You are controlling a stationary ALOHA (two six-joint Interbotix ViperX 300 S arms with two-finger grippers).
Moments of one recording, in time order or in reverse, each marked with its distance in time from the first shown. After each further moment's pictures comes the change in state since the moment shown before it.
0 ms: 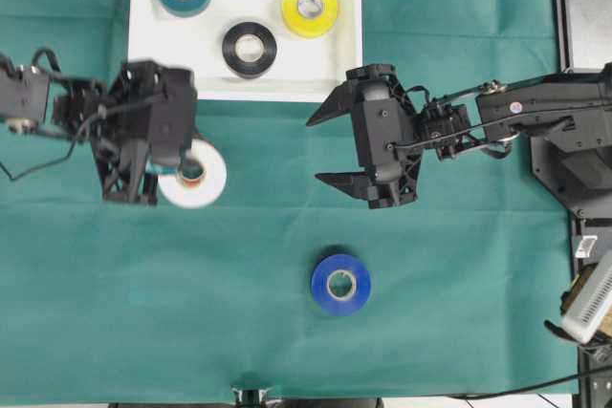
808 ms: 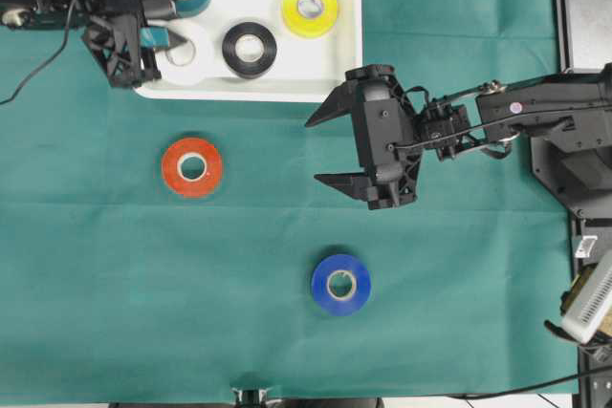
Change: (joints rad) left arm 0.367 0.006 0.054 0.000 -0.077 0.060; right arm 0.000 0.000 0.000 0.000 -0.011 0.000
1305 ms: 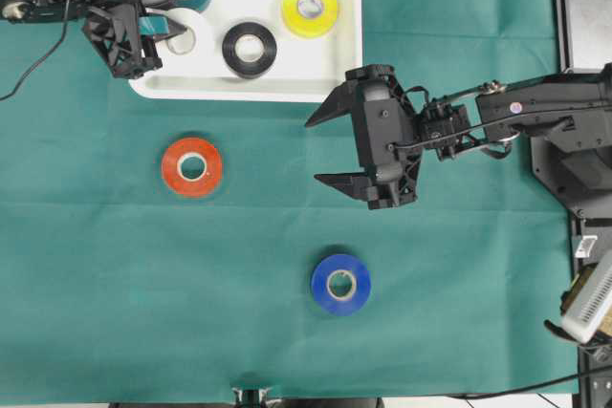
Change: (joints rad) left arm 0.021 0.011 0.011 0.000 -0.048 -0.006; right arm 0.000 0.002 0.000 0.000 0.000 0.000
